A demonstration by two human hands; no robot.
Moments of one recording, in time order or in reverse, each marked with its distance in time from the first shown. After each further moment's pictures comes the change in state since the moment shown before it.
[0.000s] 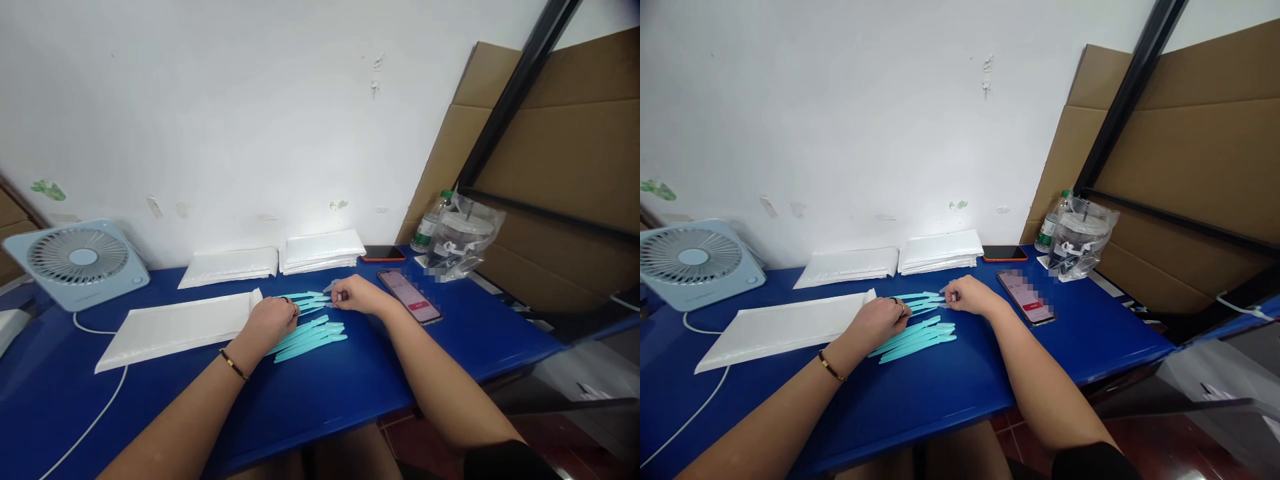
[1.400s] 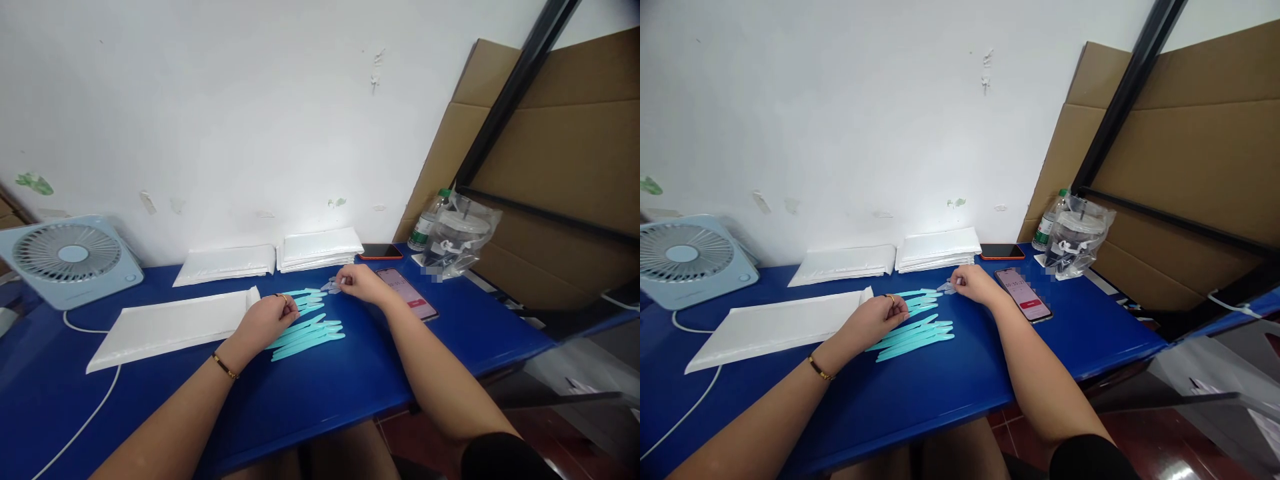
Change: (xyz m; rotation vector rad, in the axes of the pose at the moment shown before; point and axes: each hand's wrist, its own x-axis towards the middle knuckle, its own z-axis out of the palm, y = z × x) left_hand -0.005 -0.012 0.009 -0.521 0.024 -0.142; right_hand 0.005 0.026 -0.005 0.021 0.259 0.014
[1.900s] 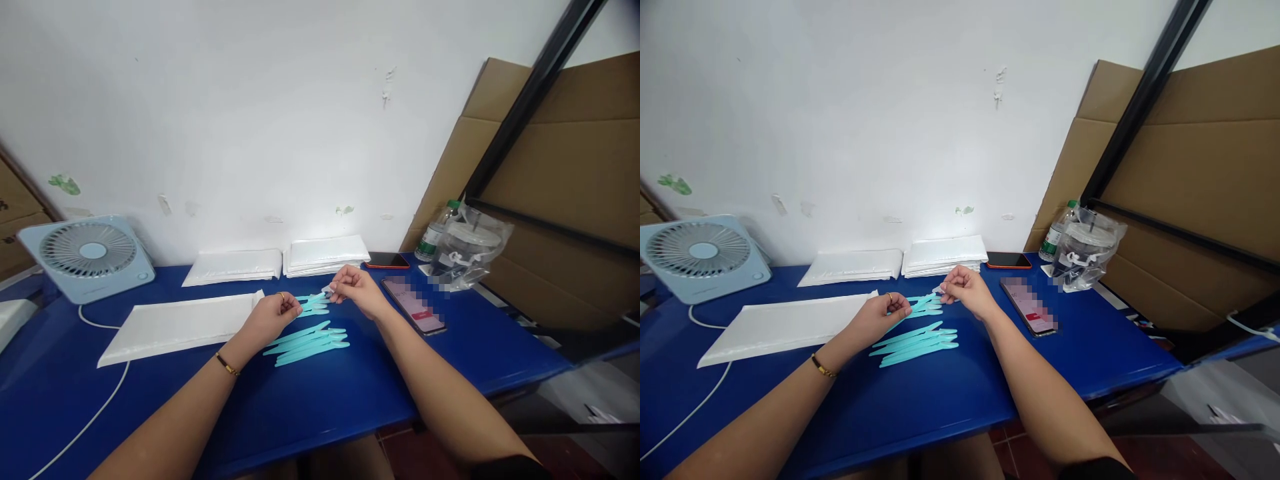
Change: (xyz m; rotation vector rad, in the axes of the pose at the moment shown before) left_hand 0.004 -0.008 0.000 -0.266 0.126 -0.057; right_hand 0.003 -0.047 0.018 0.930 0.107 0.196
